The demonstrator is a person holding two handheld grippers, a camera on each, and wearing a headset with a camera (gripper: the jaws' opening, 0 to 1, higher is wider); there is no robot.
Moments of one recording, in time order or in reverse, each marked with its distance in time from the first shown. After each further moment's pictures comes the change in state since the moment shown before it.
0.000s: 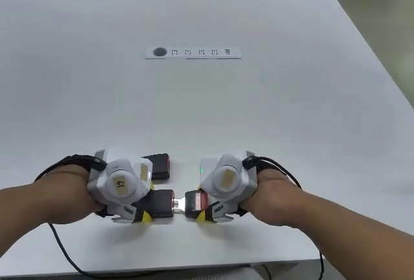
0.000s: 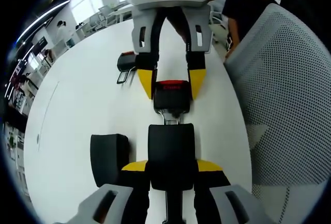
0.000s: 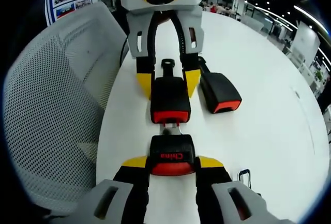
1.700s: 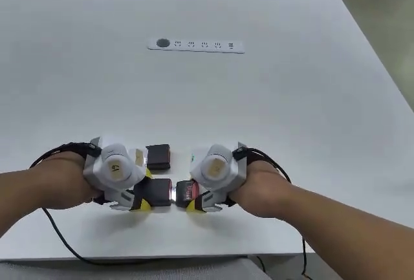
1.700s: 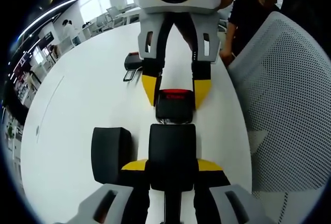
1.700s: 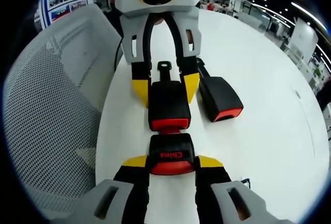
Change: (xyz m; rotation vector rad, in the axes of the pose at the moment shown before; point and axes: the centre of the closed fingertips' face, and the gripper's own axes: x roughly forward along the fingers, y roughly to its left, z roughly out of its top) left arm -0.003 0.004 -0.003 -0.060 -0.055 0.010; right arm 0.010 -0.001 0.015 0.024 0.016 -0.014
